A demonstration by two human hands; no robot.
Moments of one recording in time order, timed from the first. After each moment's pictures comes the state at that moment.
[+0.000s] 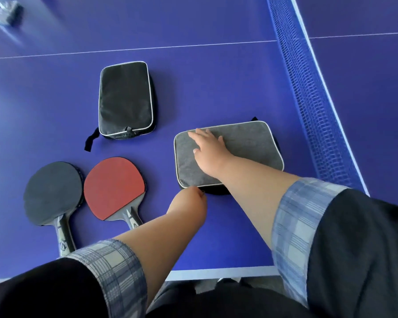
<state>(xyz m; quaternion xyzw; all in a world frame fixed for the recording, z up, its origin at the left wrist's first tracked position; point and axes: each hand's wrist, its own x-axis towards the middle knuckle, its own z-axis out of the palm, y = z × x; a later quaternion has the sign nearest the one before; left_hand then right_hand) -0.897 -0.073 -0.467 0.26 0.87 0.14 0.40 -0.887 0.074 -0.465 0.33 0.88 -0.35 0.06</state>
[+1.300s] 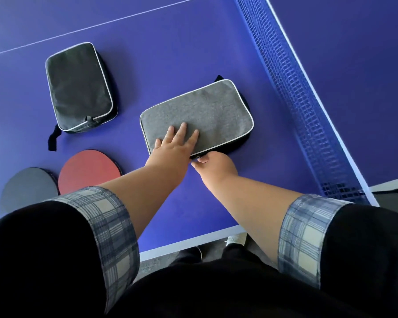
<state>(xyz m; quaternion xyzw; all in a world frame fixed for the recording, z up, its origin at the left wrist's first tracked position) -0.913 -0.036 -0.480 0.64 0.74 -0.12 0.16 -0.778 0.005 -0.493 0.58 0.66 -0.47 0.03</state>
